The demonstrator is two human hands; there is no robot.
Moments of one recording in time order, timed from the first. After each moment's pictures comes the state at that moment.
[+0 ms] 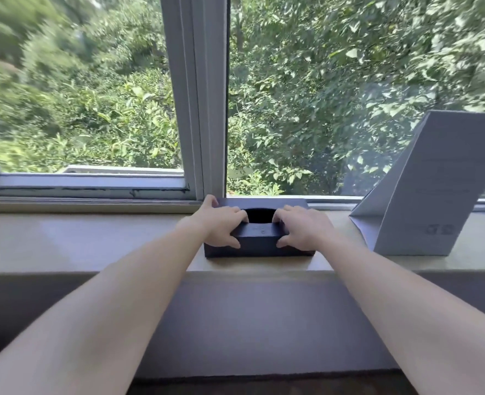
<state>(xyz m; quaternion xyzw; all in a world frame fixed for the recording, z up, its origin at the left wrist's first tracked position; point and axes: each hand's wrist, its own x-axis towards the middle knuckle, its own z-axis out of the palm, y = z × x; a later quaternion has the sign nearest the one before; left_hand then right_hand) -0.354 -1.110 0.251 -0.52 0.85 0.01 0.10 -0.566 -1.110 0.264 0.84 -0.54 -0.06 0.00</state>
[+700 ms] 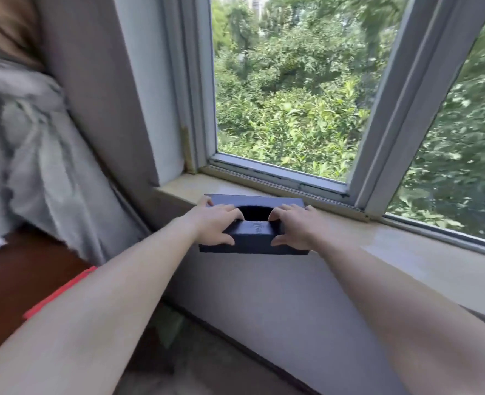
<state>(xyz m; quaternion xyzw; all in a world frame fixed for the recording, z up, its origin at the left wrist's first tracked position) -0.081 -0.857 0.276 -0.72 0.69 0.00 0.08 -0.270 -0.985 0.270 0.96 -0.28 0.00 0.02</state>
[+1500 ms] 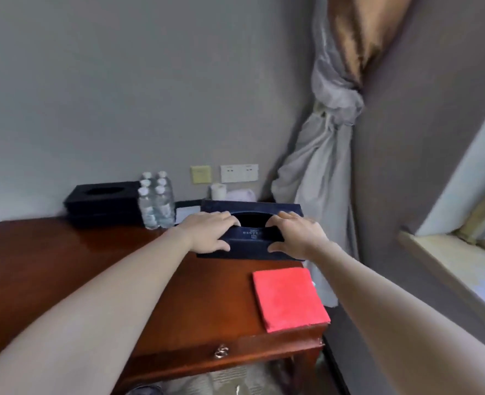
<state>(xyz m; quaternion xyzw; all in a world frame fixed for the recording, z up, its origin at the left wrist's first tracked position) 0.132 -0.426 0.272 -0.95 0.30 0.02 0.04 0.106 -0.660 0.271 0.99 0.16 0.03 -0.02</state>
